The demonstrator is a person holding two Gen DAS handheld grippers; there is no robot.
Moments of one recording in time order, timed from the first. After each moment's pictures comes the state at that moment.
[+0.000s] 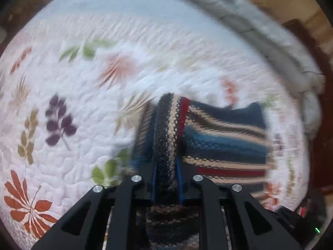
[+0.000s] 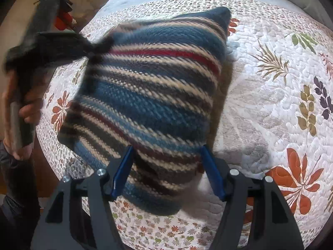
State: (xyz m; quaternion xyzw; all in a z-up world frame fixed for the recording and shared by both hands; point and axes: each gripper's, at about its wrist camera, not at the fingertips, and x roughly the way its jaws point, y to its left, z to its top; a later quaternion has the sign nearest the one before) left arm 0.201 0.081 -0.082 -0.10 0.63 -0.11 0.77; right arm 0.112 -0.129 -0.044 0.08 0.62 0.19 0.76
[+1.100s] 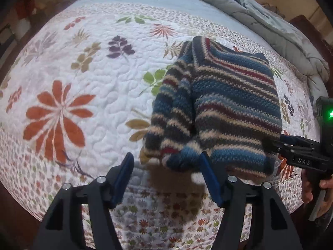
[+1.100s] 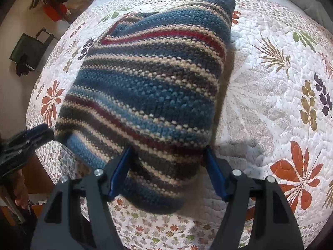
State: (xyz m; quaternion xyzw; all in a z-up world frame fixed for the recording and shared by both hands) left arm 0.011 0.140 -0.058 -0.08 0.60 -0.07 0.79; right arm 0.103 -0.106 -0.061 0.05 0.63 0.17 0.75
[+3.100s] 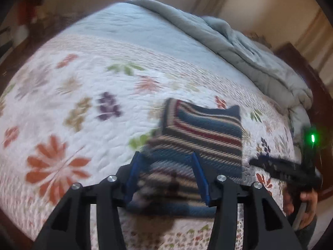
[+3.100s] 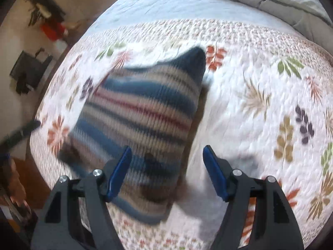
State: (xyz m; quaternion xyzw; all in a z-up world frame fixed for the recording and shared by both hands) left arm 0.088 0.131 0.013 -0.13 0.52 -0.11 0.84; right arm 0.173 -0.146 0.002 0.07 0.59 0.15 0.79
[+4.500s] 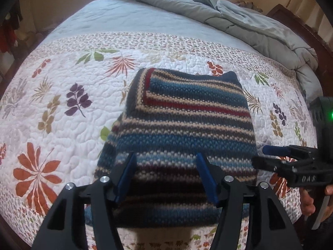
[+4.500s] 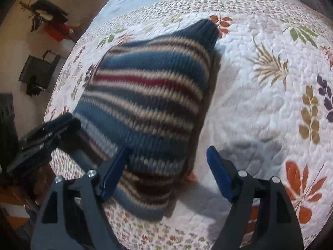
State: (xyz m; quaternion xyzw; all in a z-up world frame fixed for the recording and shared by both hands) left arm 0.080 0.066 -0.041 -0.02 0.54 -0.12 0.83; right arm 0.139 -0.149 -0.052 0.12 0.62 0.19 0.75
